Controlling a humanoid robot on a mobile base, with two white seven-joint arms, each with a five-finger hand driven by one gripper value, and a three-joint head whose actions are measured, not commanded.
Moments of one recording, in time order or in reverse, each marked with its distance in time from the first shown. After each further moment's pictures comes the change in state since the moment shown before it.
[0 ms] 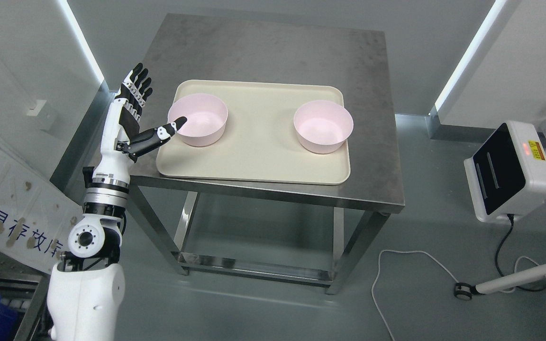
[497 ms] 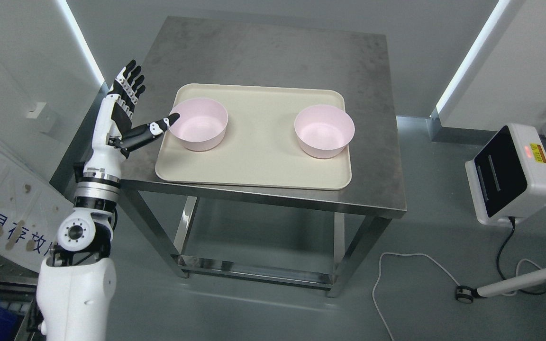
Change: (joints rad) left arm -0.059 0.043 0.009 -0.009 -0.002 0.090 -0.007; right arm 0.000 0.000 0.000 0.000 0.000 0.000 0.000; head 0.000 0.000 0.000
